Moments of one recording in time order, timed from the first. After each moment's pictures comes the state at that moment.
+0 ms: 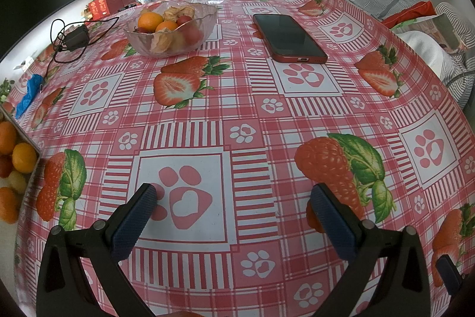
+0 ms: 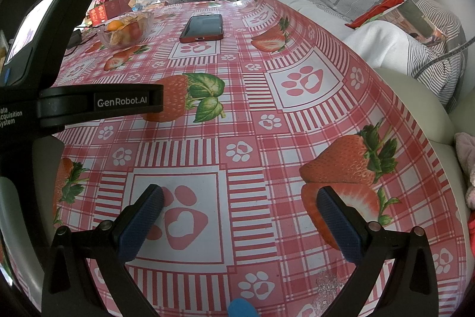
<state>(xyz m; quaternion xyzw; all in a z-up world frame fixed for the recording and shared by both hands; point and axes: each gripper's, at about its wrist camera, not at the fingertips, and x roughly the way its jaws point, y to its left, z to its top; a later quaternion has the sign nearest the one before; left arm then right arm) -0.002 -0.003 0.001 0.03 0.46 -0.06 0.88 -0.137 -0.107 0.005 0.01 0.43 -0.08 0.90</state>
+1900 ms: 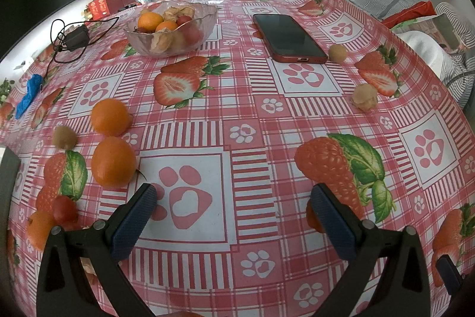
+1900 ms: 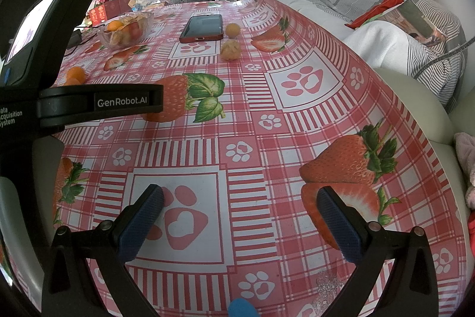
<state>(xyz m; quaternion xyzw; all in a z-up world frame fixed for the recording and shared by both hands) -0.002 -0.003 0.001 0.03 0.46 -0.06 0.88 -0.137 -0.107 0.005 0.01 0.43 -0.08 0.90</state>
